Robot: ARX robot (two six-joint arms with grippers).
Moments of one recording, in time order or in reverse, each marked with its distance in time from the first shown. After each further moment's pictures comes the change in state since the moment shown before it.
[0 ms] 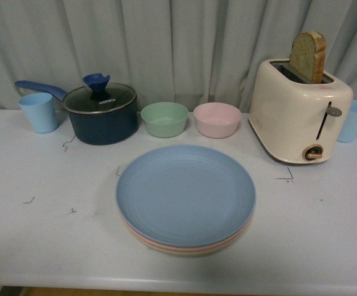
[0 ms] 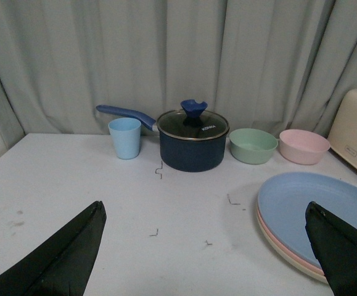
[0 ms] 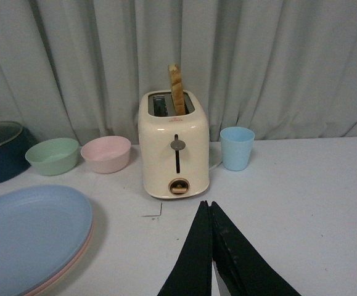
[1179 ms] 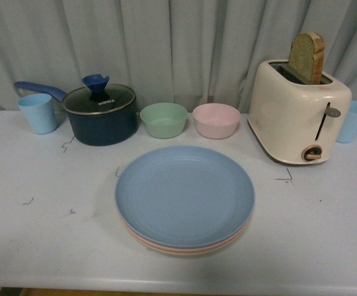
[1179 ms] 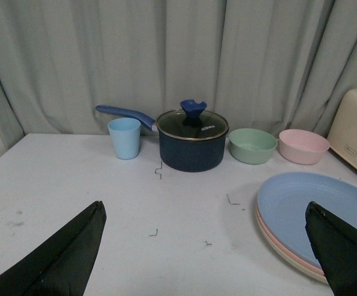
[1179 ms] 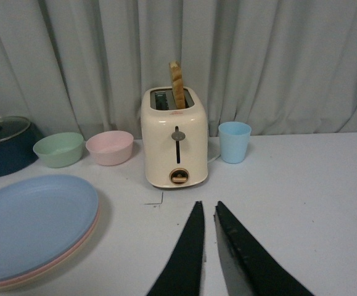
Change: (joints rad) left arm 0.000 0.000 0.000 0.000 0.000 0.000; right arm 0.000 -0.521 0.000 -0.523 -0.003 -0.001
